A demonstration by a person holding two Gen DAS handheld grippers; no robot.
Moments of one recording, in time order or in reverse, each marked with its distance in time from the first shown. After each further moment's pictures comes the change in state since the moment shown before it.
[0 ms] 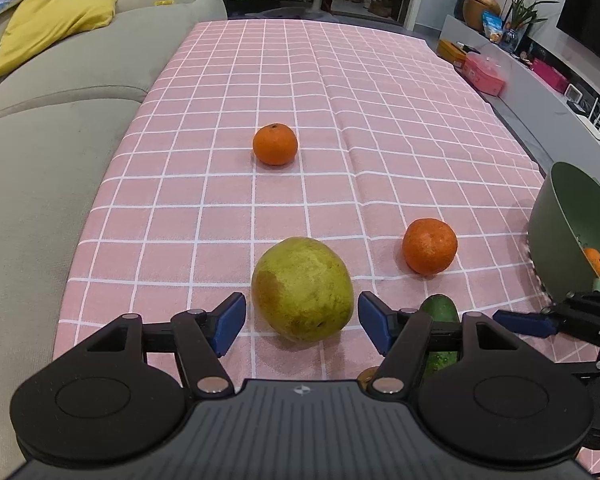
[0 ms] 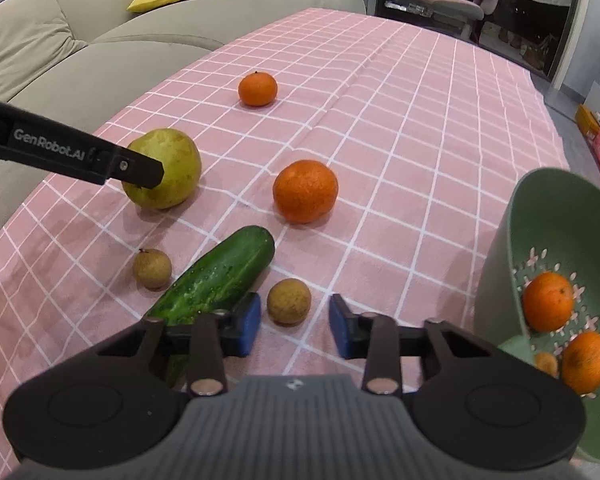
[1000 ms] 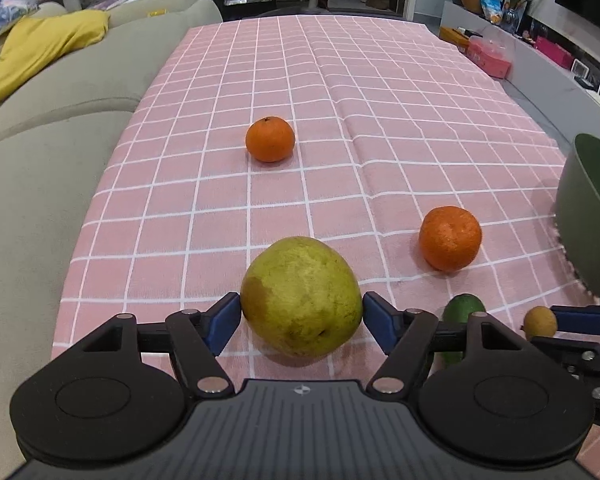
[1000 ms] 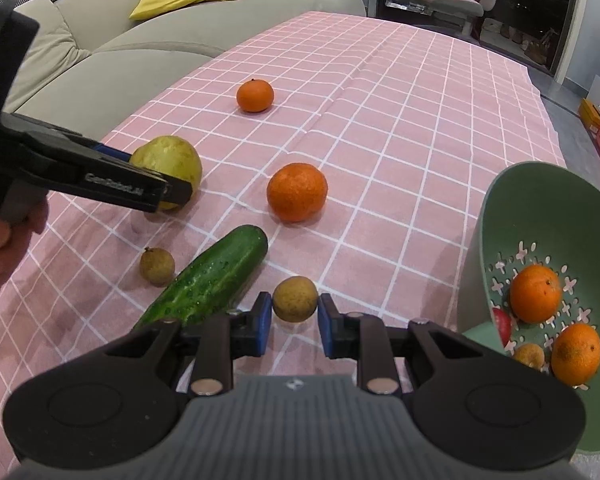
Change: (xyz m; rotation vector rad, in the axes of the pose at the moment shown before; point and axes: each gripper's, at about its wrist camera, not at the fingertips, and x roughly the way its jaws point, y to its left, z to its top) left arm 0.028 -0.012 -0.002 0.082 -0.011 0.069; right arm -0.017 -0.012 -0.003 0.014 -0.006 0.028
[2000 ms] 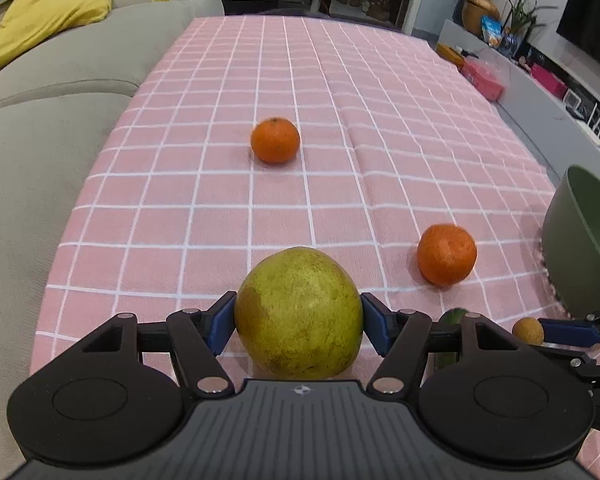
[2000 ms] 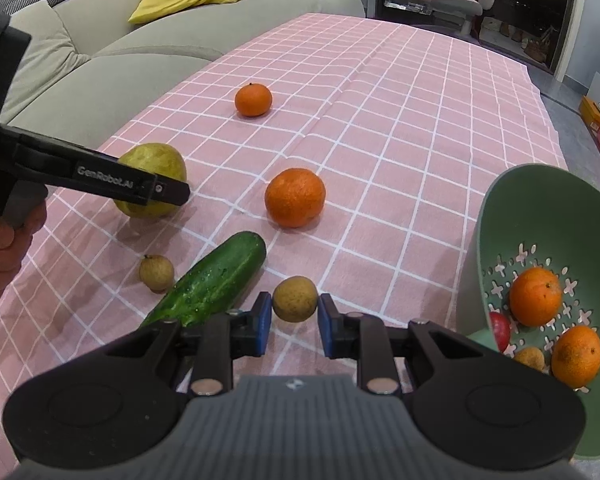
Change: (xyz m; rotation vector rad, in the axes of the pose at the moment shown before) left arm -0.005 0.023 0.001 -0.099 -0.009 -0.093; right arm 0.001 -0.003 0.004 0.013 -0.009 0.007
